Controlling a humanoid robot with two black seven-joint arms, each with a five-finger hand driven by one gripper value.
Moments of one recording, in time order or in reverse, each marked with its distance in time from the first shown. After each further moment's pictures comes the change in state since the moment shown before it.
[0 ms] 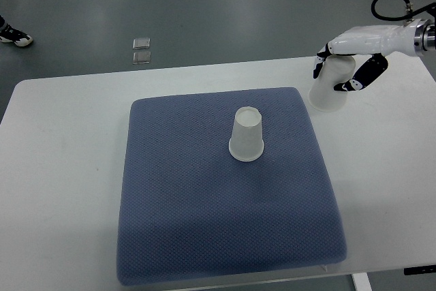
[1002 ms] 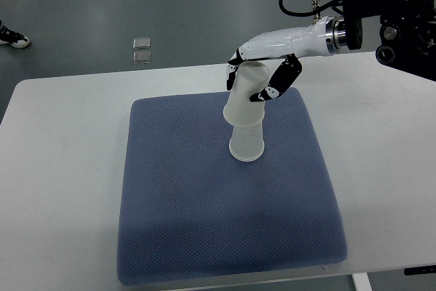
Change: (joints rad) left arm 0.000 0.000 0.000 0.000 0.000 0.000 0.000; right arm 0.052 0.258 -0.012 -0.001 0.166 0.025 -0.042
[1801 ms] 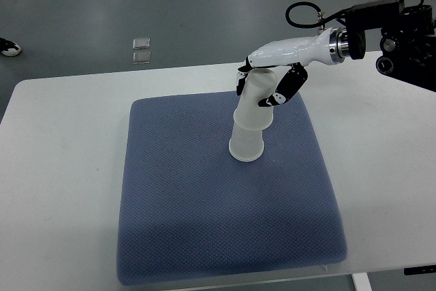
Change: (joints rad) left arm 0.000 0.000 0.000 0.000 0.000 0.000 0.000; right arm -0.054 0.009 0.001 -0.042 -0.032 -0.015 0.000
